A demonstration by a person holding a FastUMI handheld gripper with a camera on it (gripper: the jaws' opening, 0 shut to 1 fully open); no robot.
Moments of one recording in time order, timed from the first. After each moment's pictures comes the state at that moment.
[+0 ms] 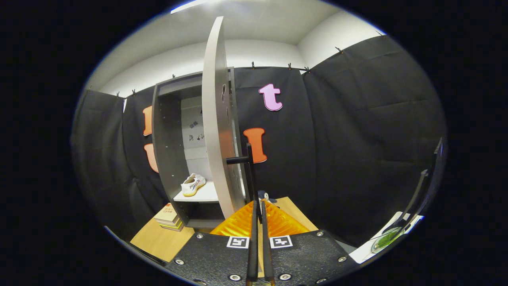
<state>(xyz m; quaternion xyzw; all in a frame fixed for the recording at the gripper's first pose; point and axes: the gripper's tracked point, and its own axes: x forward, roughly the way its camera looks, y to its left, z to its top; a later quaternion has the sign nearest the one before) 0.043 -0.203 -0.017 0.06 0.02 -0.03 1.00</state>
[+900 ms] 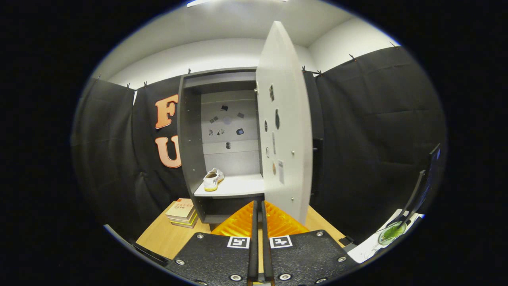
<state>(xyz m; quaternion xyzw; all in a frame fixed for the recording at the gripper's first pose) 0.017 -0.073 -0.011 0.04 0.03 -0.02 1.00</state>
